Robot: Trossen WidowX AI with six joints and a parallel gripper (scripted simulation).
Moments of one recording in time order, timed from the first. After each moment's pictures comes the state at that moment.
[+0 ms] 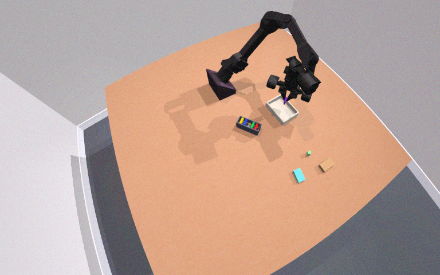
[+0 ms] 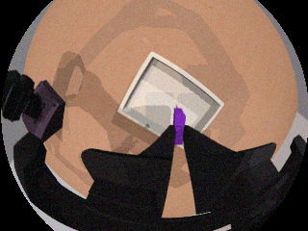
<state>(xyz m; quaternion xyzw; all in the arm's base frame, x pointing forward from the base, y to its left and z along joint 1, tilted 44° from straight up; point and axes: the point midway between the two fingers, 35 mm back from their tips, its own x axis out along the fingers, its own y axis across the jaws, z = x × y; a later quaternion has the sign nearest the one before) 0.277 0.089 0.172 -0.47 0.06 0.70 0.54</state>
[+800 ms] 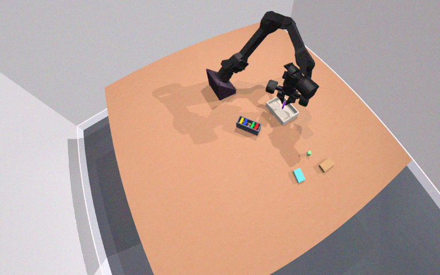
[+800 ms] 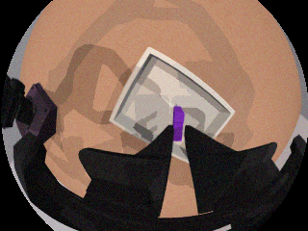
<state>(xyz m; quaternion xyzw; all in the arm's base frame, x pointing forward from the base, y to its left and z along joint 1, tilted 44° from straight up) 0.276 0.112 0.150 -0.47 0.06 0.70 0.54</state>
